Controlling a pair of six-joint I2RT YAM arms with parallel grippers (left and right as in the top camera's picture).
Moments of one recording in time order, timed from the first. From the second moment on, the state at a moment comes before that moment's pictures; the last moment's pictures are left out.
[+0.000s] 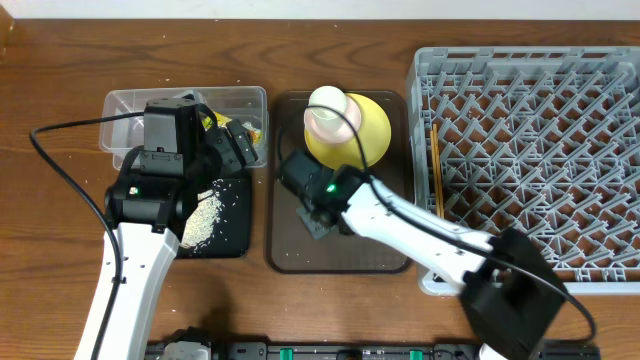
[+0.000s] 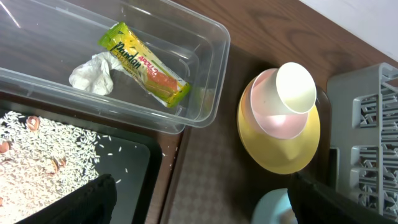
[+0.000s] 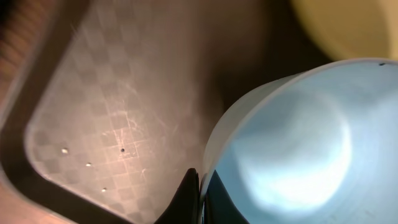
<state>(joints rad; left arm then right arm) -0.10 1.21 1.10 -0.74 0.10 -0.52 0.89 1.86 1.41 -0.87 0.12 0.29</state>
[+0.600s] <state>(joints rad) -0.10 1.21 1.10 -0.74 0.10 -0.52 0.12 1.66 1.51 -0.53 -0.75 0.11</state>
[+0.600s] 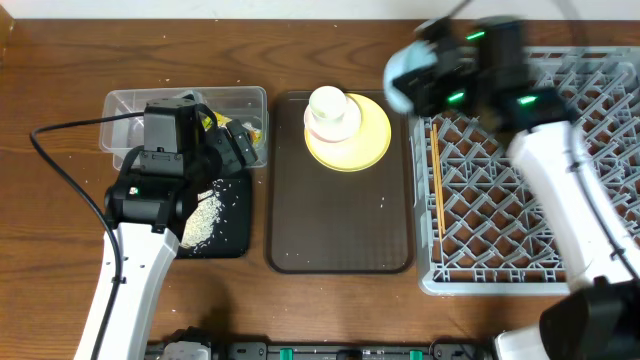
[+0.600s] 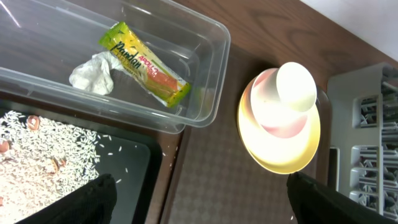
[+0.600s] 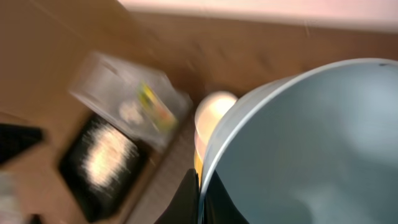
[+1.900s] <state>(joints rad) -0.10 1.21 1.10 -0.74 0.10 -0.52 -0.40 2.13 1.51 -0.37 -1.48 0.06</state>
